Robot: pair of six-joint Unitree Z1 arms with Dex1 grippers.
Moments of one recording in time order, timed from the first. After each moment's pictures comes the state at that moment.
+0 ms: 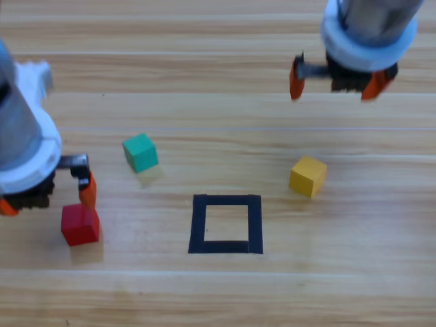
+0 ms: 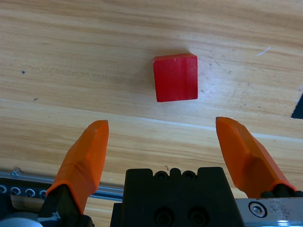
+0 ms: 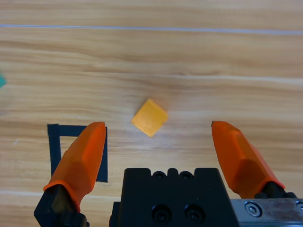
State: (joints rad) arm 0 -0.70 1.69 -1.11 0.86 0.20 -0.90; arm 1 0.80 2.08 -1.85 1.02 -0.23 0.73
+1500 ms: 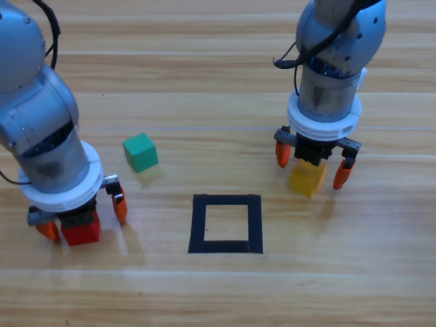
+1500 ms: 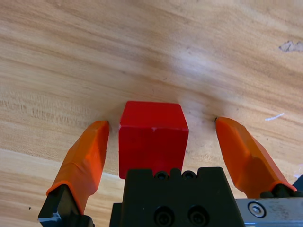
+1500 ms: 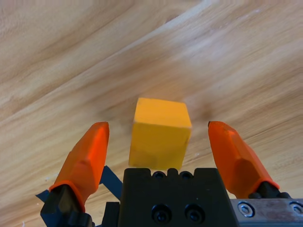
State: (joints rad) arm 0 -0.62 1.92 -1.03 0.58 0.13 -1.01; arm 1 0.75 2.38 -1.93 1.08 -0.06 1.25
